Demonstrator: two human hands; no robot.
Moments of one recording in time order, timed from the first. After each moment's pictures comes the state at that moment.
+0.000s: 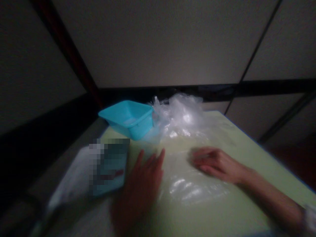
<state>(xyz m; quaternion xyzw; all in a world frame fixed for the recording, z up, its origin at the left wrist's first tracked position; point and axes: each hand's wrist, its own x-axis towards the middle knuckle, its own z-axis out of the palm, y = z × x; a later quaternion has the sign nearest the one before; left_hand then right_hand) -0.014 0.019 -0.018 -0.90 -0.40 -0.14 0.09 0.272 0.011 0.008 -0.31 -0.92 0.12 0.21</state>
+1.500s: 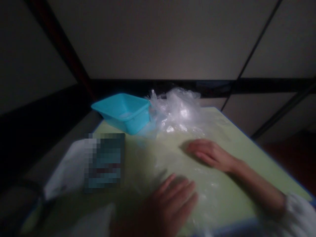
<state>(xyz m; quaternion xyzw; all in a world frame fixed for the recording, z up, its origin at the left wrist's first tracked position) 0.003 -0.034 0.010 -0.98 -0.11 -0.15 0.00 0.273 0.019 0.005 -0.33 -0.90 0.13 0.25</state>
